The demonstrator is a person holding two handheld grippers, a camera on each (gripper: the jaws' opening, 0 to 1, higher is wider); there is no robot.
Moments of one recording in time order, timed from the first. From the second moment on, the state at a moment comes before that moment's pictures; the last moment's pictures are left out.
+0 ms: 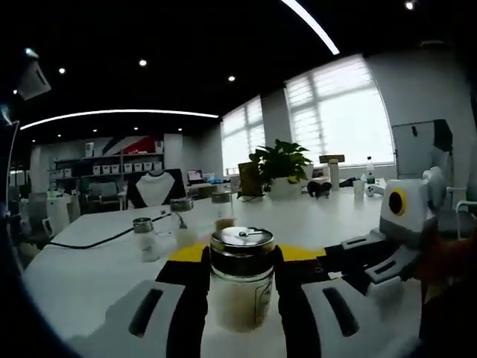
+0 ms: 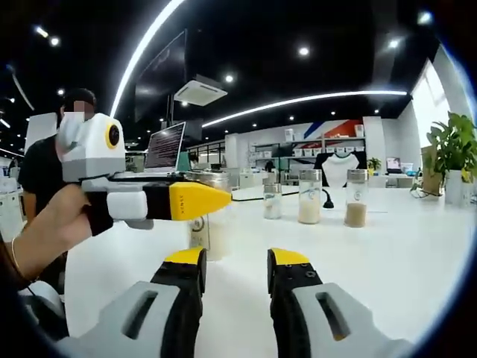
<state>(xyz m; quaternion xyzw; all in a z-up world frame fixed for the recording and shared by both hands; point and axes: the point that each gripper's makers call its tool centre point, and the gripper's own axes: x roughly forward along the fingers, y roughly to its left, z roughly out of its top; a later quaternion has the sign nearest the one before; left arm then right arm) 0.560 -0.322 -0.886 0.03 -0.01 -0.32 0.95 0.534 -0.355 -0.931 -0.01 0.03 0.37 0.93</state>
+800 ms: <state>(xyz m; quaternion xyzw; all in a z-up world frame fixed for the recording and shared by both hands) 0.554 -0.313 -0.916 0.04 0.01 -0.33 0.94 0.541 -0.363 -0.926 -0.02 0.03 0.34 0.94</state>
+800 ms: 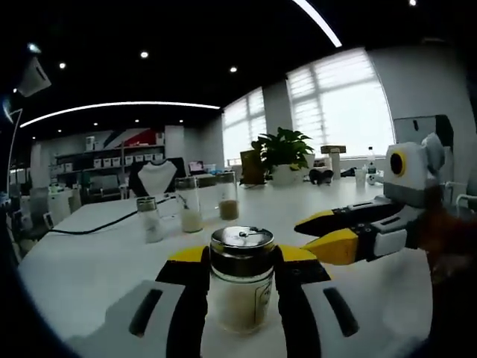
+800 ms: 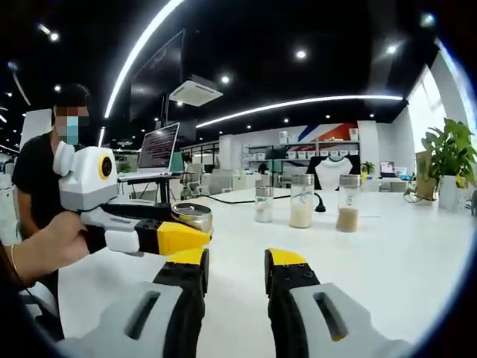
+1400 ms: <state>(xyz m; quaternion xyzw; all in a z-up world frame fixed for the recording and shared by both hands) 0.550 -0.299 -0.912 0.03 0.01 -0.32 0.95 0.542 -0.361 -0.933 -0.01 0.04 0.35 0.94</state>
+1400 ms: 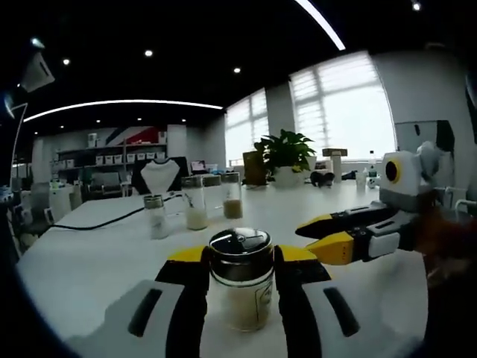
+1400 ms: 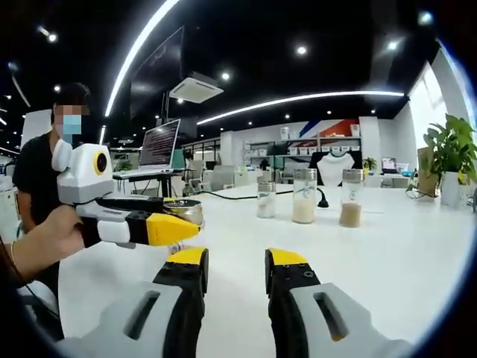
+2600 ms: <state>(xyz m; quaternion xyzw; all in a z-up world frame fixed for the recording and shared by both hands) 0.565 -0.221 -0.911 0.05 0.02 -0.23 0.97 0.549 -0.374 -0.927 -0.01 0.03 0.34 0.94</state>
